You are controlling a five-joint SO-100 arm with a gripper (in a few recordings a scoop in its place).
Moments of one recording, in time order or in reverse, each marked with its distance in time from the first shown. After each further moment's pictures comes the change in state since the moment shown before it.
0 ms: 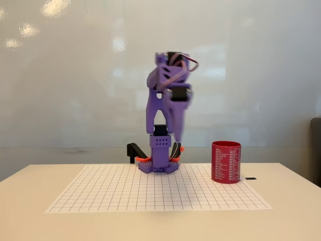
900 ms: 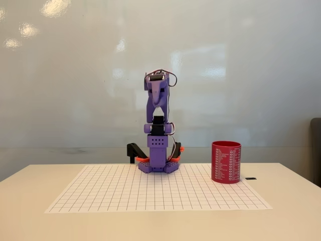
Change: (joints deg) arm 3.3 78.8 48.1 0.3 1.1
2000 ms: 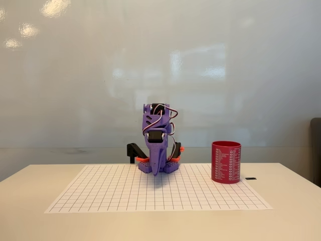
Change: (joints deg) arm 0.6 -0.2 39.6 -8.8 -1.5
